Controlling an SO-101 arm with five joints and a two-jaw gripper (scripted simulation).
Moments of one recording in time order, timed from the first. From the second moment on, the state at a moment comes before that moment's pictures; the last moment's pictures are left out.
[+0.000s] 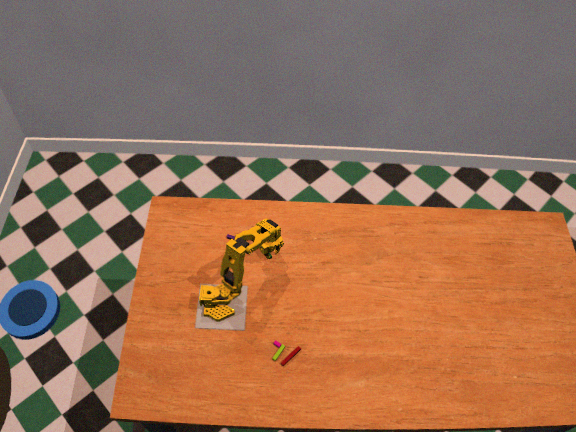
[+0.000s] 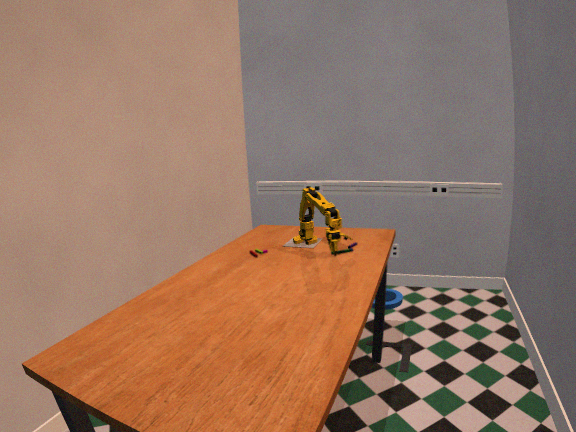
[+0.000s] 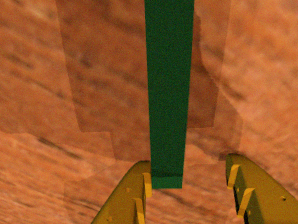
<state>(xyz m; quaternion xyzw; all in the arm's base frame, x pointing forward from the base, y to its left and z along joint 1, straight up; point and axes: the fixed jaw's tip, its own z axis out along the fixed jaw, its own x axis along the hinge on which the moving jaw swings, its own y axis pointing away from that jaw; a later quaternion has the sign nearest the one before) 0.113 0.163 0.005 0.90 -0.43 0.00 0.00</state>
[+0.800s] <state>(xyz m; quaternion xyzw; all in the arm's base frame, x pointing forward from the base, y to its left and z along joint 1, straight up) 0.107 0.157 0.005 0.90 -0.43 0.00 0.01</state>
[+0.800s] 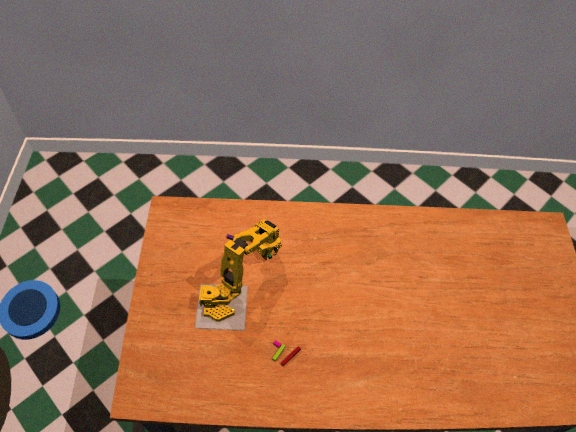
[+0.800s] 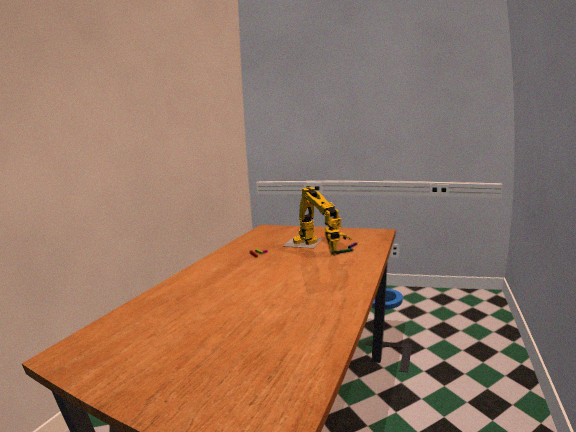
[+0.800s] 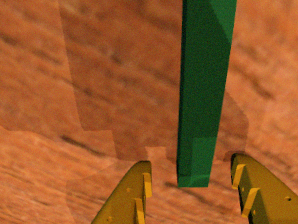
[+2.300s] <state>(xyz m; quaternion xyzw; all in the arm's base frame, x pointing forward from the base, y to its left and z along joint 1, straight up) 0.104 0.154 0.017 0.90 -0.43 0.00 0.02</state>
